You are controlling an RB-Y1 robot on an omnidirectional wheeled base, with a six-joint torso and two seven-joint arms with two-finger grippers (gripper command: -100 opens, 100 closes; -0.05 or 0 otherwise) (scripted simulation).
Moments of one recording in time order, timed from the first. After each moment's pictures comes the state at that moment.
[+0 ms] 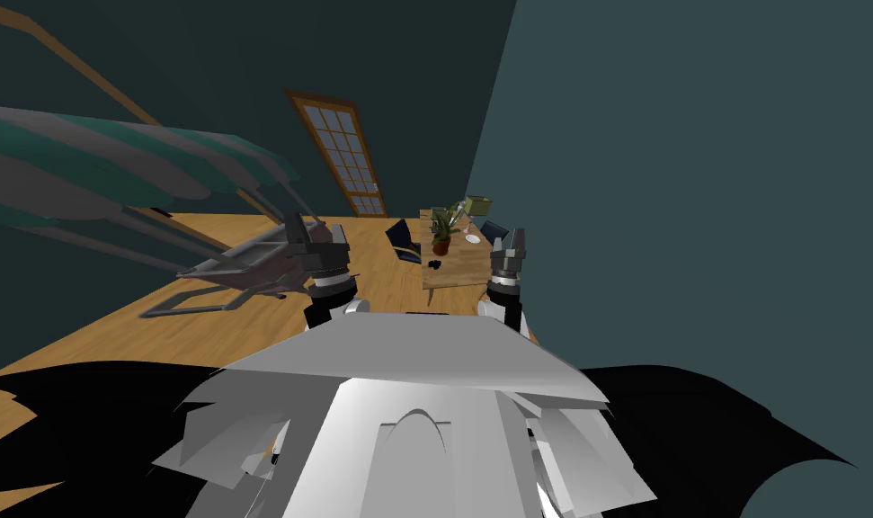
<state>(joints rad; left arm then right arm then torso) 0.54 0.03 -0.01 -2.34 0.12 -0.62 -0.14 0.48 -0.05 0.04 -2.34 0.01 -0.41 0.03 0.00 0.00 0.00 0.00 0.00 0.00</state>
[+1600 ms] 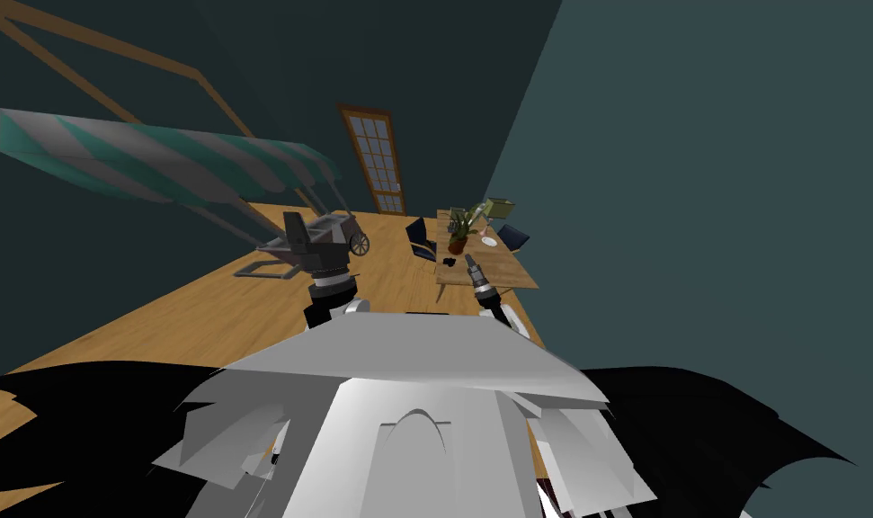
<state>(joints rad) 0.54 0.03 -0.01 -2.34 0.12 -0.62 -0.14 0.44 -0.43 0.18 -2.06 0.18 -0.37 0.04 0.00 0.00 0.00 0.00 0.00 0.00</state>
